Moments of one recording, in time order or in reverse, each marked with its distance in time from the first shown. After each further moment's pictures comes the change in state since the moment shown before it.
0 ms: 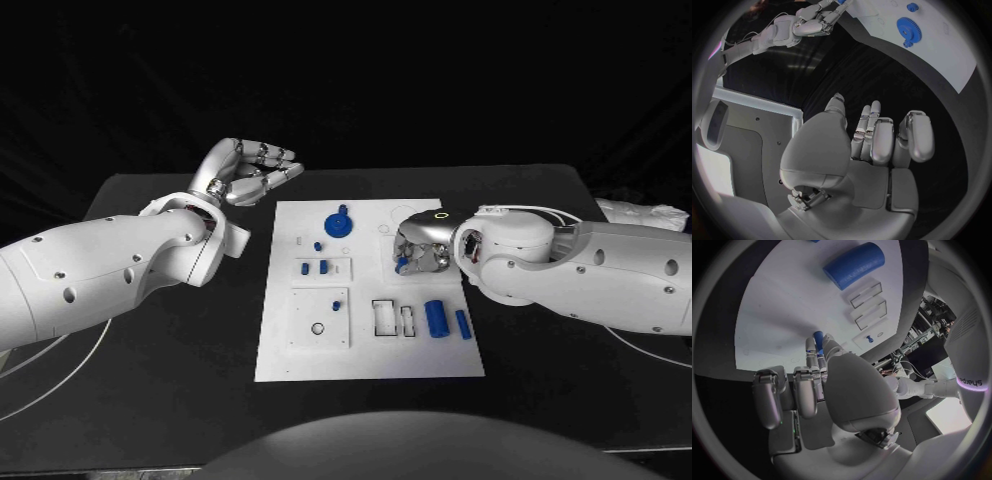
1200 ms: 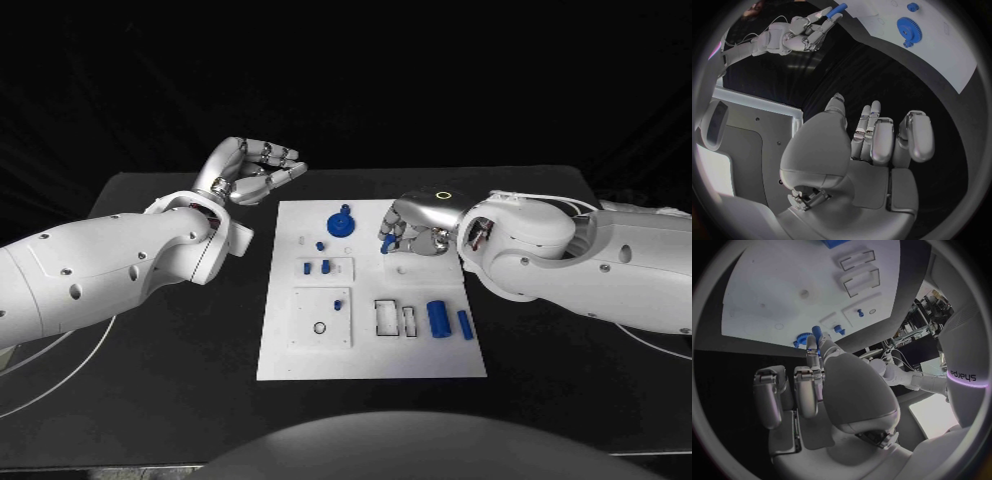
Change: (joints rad) left arm 0.000 0.004 0.000 -0.006 0.000 0.000 0.000; left_hand 0.000 0.000 0.000 0.000 0.000 0.000 0.000 0.000 0.000 0.000 0.000 0.000 0.000 0.000 0.000 0.000 0.000 0.000 0.000 0.000 0.000 0.000; right arm 0.061 -0.020 0.002 0.099 -0.031 -0.156 0.043; right_hand 0.048 0.030 0.049 -0.001 -0.003 0.043 -0.008 0.012 0.001 0.073 -0.016 -0.019 -0.001 0.001 -0.008 0.000 0.000 0.000 0.000 -0.007 0.000 0.000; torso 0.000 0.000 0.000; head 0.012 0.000
